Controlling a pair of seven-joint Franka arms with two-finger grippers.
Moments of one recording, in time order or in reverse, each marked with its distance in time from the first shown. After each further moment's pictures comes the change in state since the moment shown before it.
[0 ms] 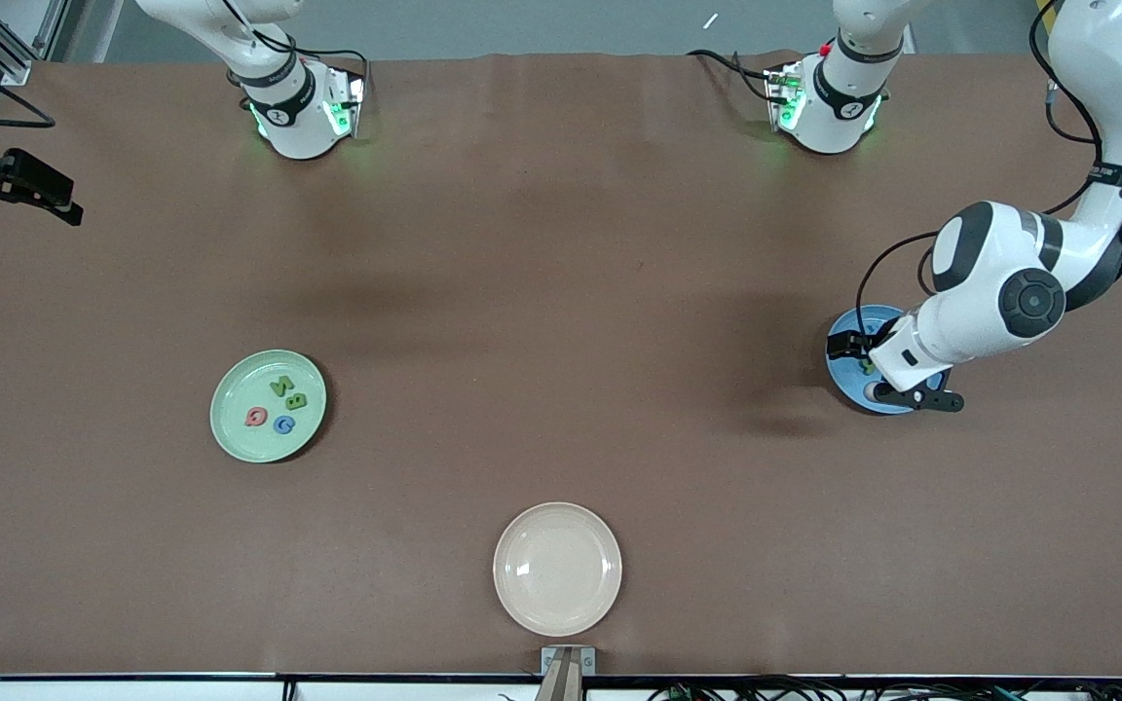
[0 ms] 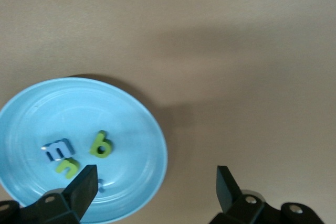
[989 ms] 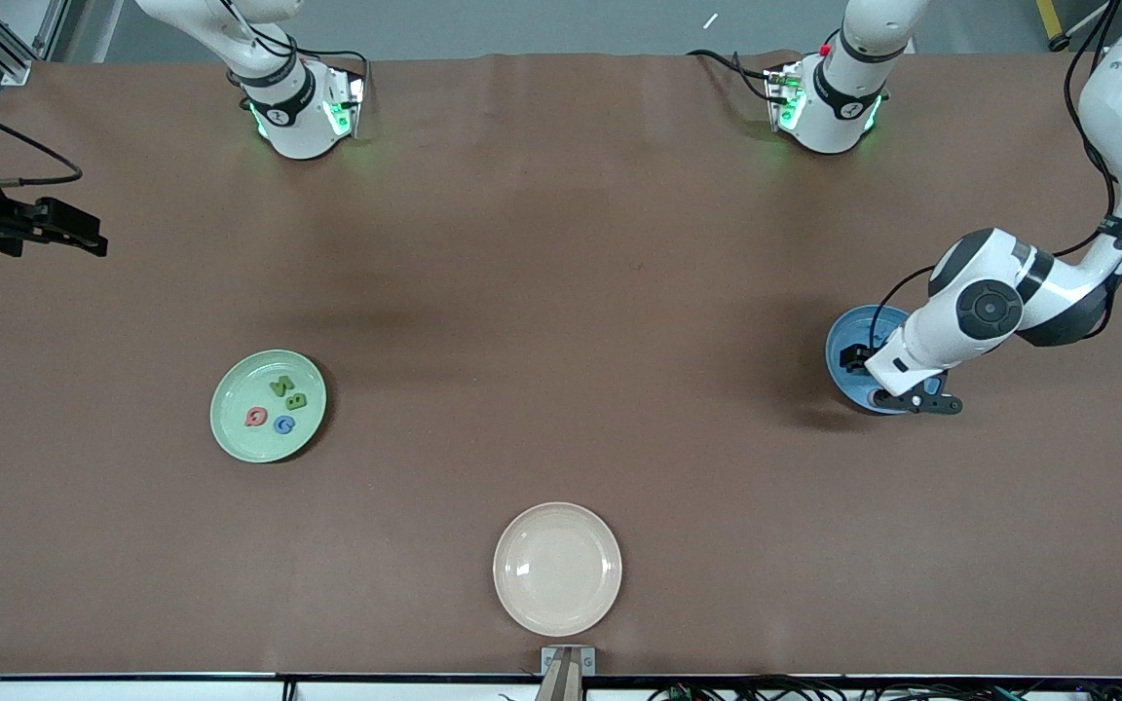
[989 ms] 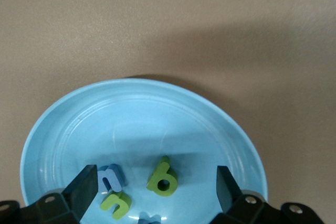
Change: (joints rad) left arm 0.306 0.333 -0.231 -0.034 0.670 0.000 -0.355; right arm 0.000 0.106 0.009 0.054 -0.015 -0.044 0.000
